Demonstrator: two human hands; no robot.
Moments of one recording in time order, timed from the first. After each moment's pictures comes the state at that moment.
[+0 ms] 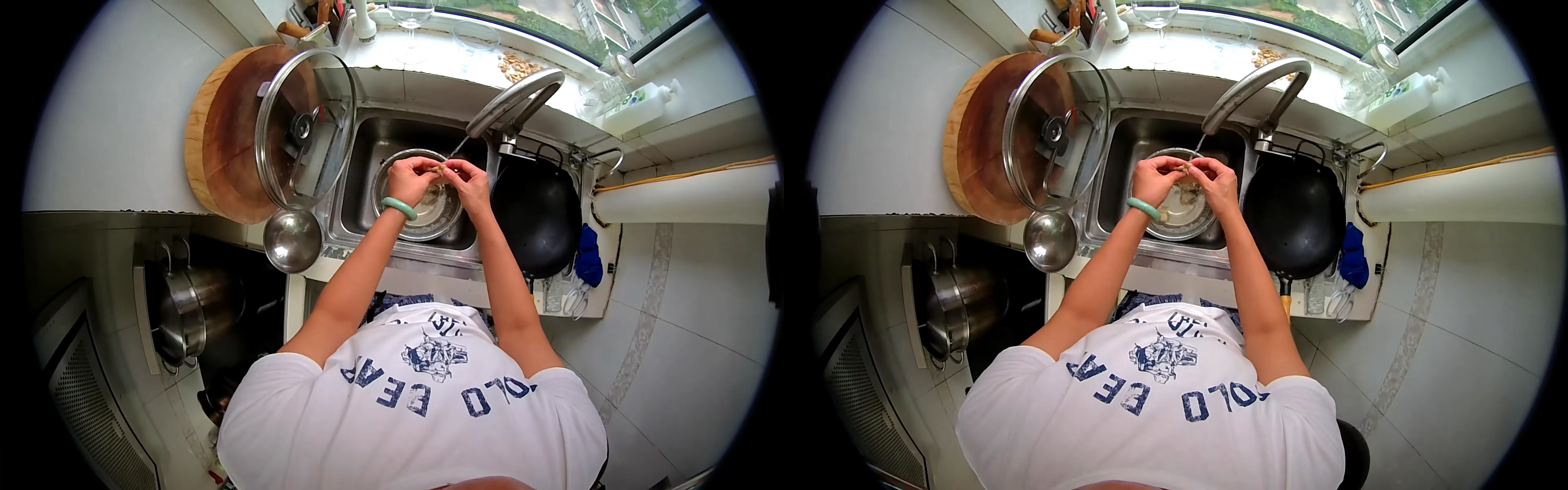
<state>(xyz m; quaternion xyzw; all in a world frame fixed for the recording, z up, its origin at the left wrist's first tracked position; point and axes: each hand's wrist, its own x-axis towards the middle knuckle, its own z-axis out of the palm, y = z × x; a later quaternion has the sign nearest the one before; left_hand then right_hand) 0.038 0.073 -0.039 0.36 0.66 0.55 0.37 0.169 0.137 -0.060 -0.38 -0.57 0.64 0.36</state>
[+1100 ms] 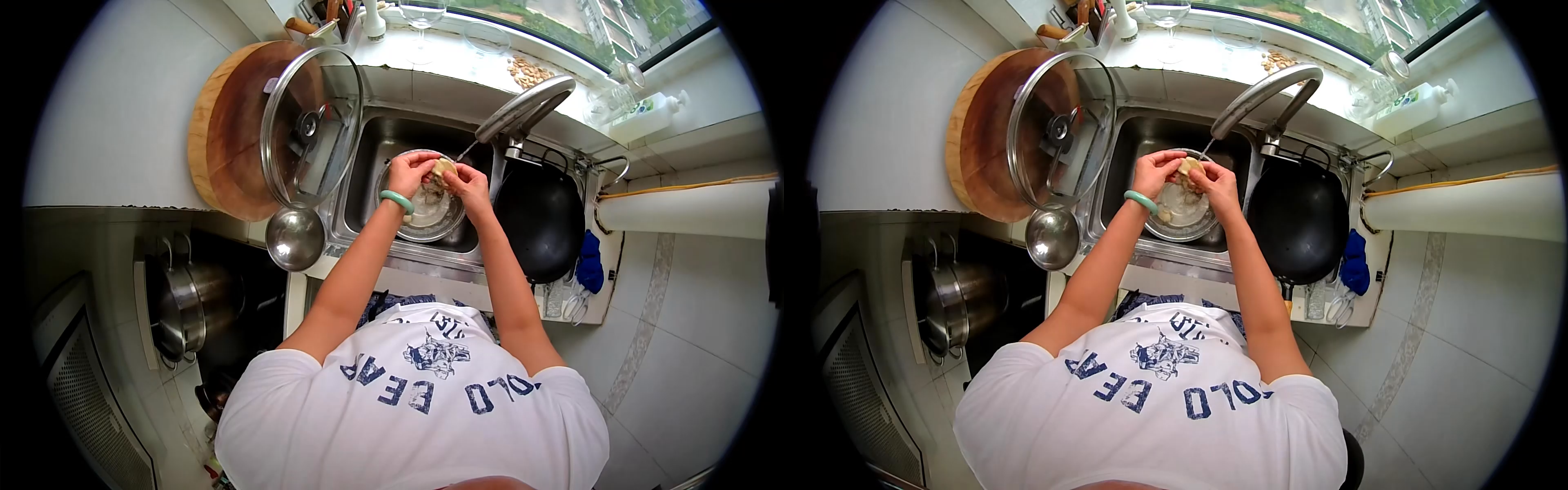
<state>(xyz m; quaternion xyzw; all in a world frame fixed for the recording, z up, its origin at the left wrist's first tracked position) 0.018 0.081 -0.048 0.26 0.58 0.59 0.49 0.163 0.138 -0.065 -0.35 -0.49 0.74 0.29</state>
